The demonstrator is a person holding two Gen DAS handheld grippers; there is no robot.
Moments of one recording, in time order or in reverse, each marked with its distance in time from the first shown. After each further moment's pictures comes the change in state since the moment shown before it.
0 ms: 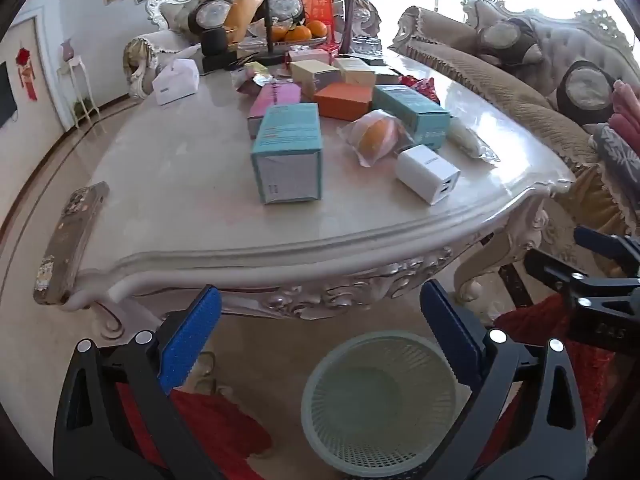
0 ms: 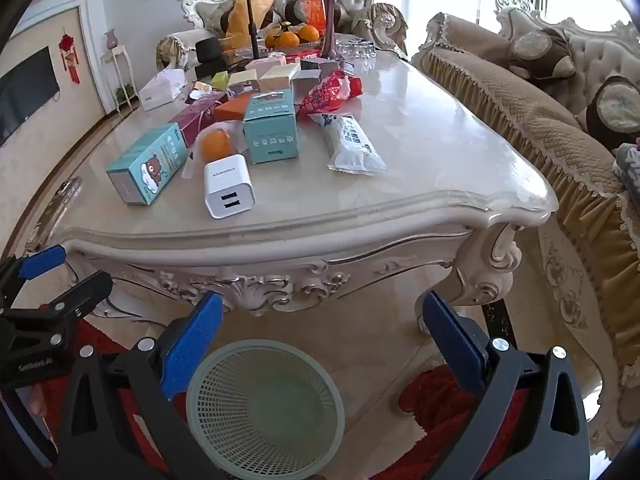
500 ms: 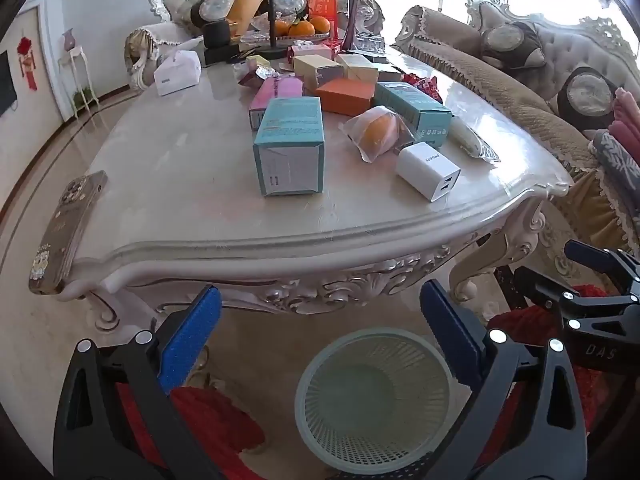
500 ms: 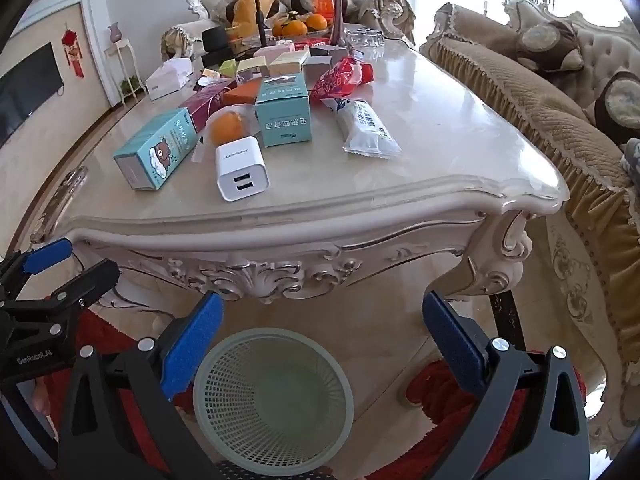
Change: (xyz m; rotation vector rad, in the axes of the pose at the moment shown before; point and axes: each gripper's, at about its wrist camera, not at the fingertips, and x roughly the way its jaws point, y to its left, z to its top) left arm 0.000 0.004 -0.003 -0.036 0.006 -0.035; right arm 0.003 0.007 -0.007 -0.012 0.052 0.015
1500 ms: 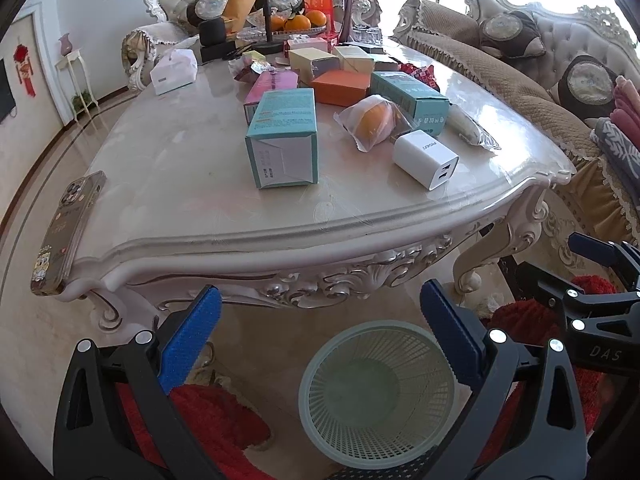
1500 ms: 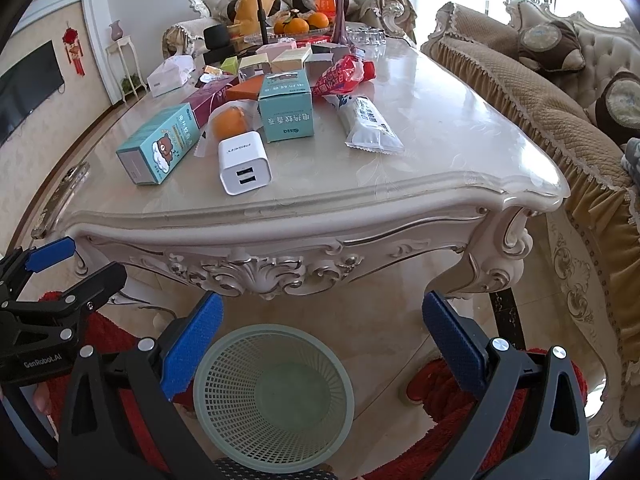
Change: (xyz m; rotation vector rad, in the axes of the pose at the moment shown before) left arm 0.003 -0.007 -0.003 0.028 0.018 0.023; right arm -0.002 0.001 -0.002 -0.001 0.002 0.006
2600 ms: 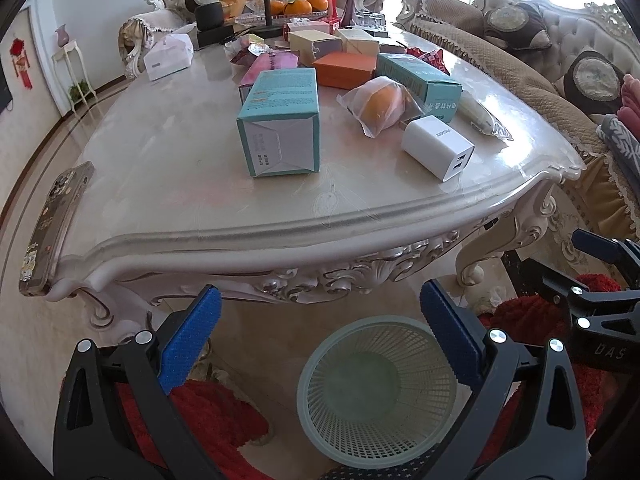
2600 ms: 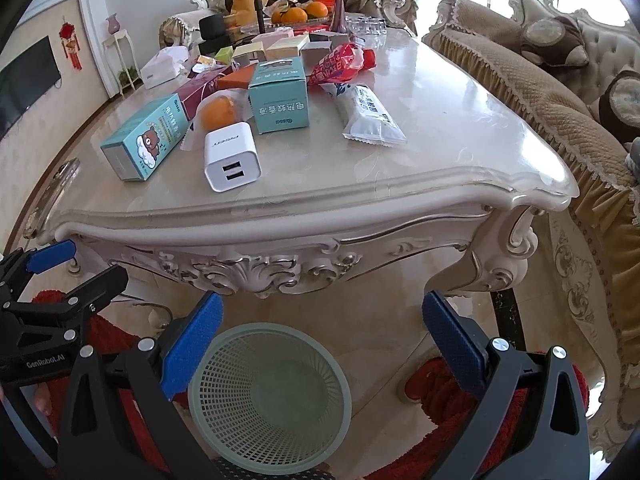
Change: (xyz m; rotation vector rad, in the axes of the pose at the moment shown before) left arm 0.020 0.000 0.006 -0.008 0.049 -0.002; right arm 0.015 -0.004 0.006 -0.006 0.035 -0.005
